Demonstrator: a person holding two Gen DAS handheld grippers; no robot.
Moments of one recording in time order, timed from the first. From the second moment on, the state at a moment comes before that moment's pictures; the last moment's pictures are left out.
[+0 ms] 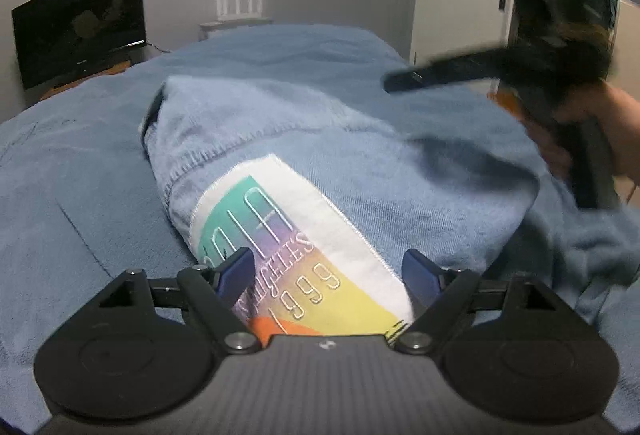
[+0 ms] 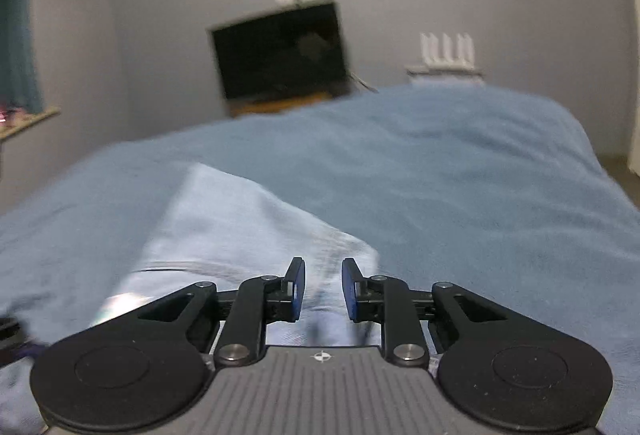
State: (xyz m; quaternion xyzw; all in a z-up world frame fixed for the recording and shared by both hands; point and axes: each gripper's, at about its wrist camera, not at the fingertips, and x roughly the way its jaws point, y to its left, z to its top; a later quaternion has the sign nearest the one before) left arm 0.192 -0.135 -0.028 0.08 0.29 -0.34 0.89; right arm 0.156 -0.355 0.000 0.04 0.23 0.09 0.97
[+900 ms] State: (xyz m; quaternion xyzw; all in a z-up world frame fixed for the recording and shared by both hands) left arm 0.212 -0.118 -0.058 0.02 0.37 -0.30 0.88; right arm 0.100 -0.358 -0.039 0.02 0.30 0.05 0.95
